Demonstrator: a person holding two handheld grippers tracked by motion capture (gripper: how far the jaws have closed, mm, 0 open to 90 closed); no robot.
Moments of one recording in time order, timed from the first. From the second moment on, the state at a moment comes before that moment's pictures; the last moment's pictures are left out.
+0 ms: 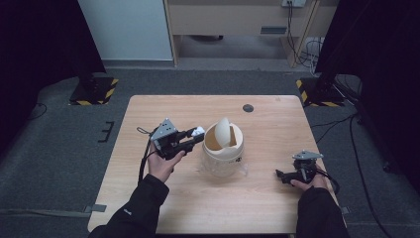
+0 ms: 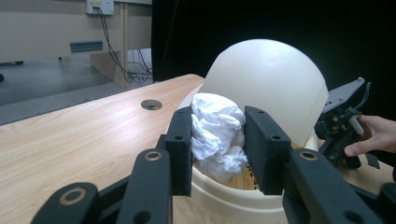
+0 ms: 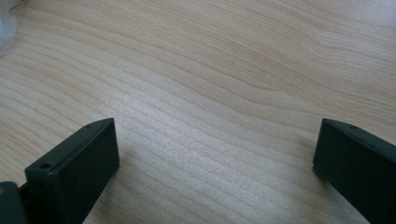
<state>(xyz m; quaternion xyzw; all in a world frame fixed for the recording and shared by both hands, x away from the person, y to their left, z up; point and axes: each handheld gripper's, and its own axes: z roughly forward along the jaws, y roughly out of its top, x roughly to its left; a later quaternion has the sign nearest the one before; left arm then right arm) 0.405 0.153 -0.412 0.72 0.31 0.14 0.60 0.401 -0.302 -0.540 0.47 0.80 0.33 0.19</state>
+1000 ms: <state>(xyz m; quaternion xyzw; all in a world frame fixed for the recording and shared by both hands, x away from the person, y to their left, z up) 0.419 0.133 -0.432 0.74 0.31 0.12 0.58 0.401 -0.302 -0.540 0.47 0.80 0.33 0.19</state>
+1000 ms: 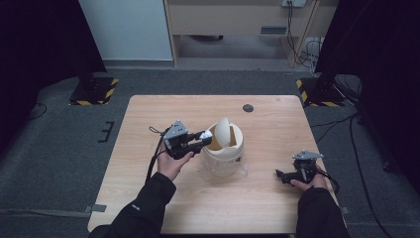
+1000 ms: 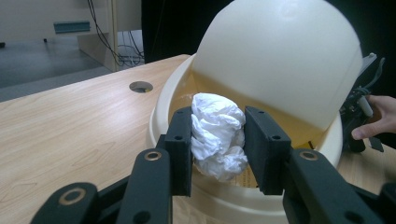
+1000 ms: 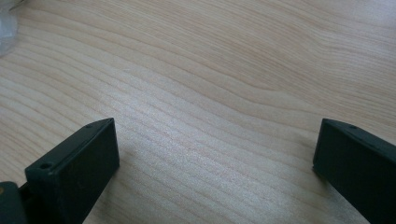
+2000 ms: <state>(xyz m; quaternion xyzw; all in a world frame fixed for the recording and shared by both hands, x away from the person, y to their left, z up) 0.408 0.147 -0.427 0.74 0.29 0.14 0.59 0.401 -0.302 -0.540 0.47 0.80 0.33 0.19</state>
